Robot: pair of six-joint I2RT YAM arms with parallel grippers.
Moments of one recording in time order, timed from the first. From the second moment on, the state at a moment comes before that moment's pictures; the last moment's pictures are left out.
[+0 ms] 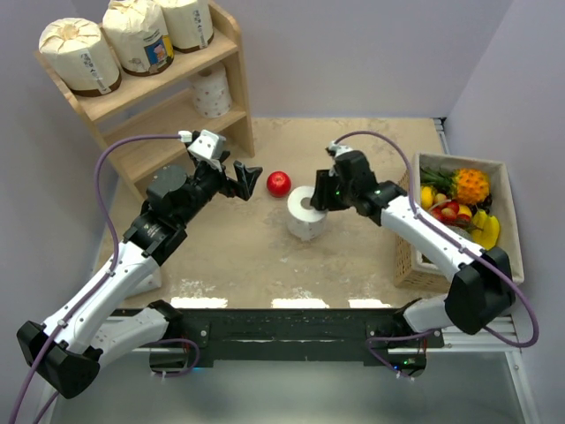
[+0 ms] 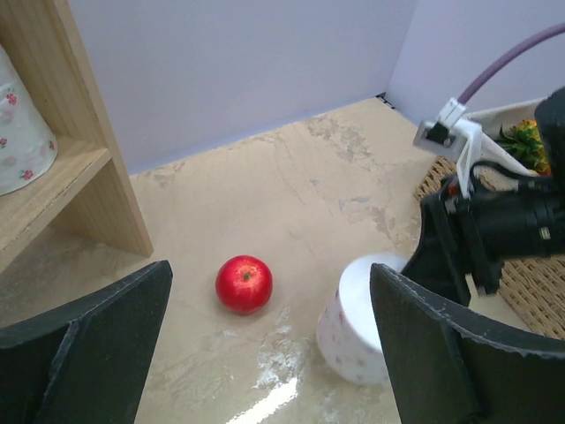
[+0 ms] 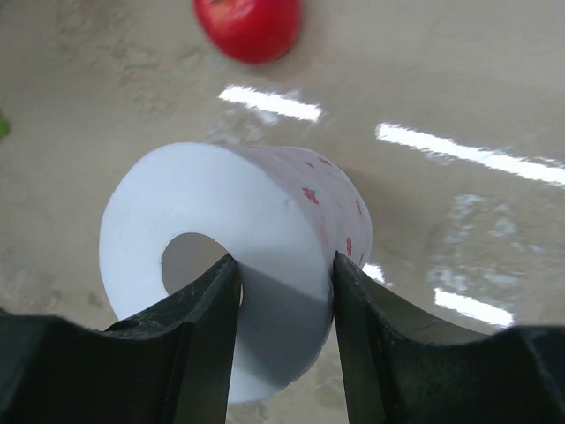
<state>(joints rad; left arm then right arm) -0.56 0.97 0.97 0.00 0.01 -0.11 0.51 1.41 1.13 -0.46 -0.01 0.40</state>
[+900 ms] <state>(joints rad) -0.62 1.04 0.98 -0.09 -0.09 -0.02 0.85 1.45 1.05 -0.25 0.14 0.59</state>
